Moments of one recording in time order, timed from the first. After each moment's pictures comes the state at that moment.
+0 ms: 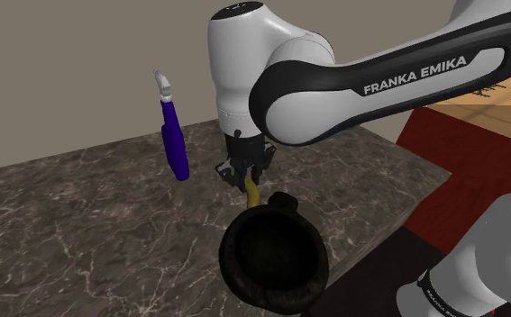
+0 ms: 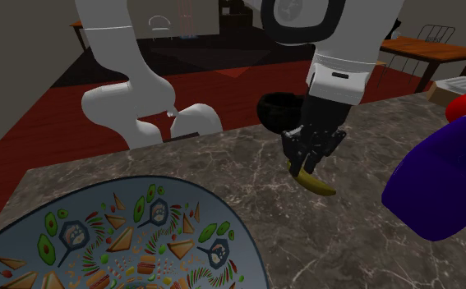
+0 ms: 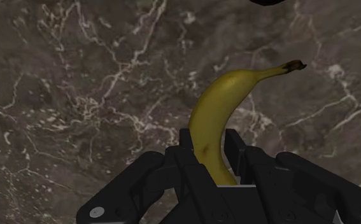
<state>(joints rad) 0.06 -0.07 0.58 -2.05 -0.11 1.92 0.77</state>
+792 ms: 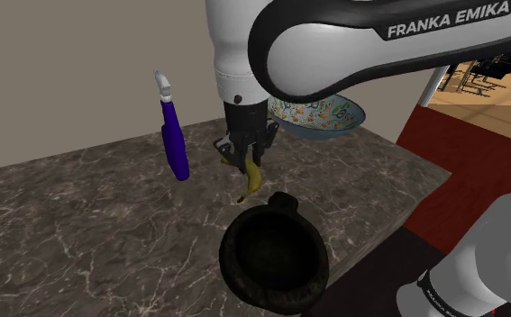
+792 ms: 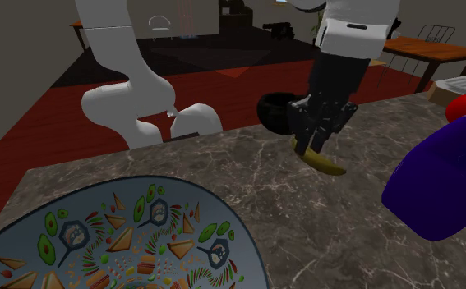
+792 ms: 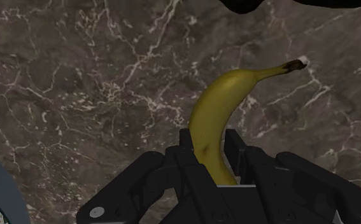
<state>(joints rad) 0.06 -0.10 0.58 -1.92 -0.09 1.78 0.74</state>
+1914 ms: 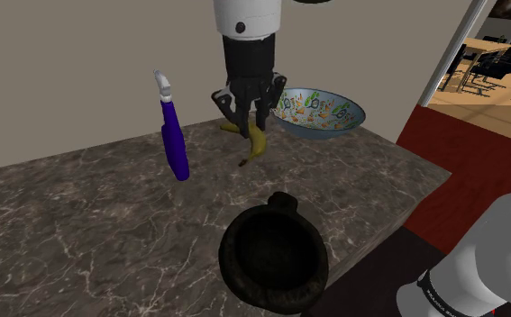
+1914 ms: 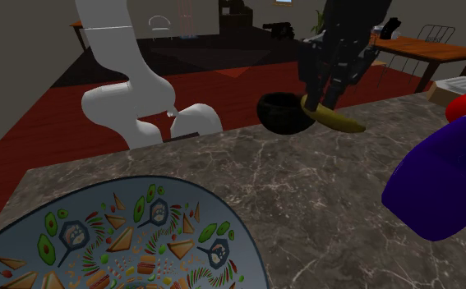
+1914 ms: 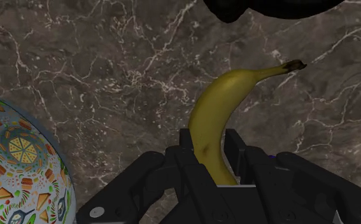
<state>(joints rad) 0.06 -0.08 0.58 -1.68 -0.10 1.55 0.72</state>
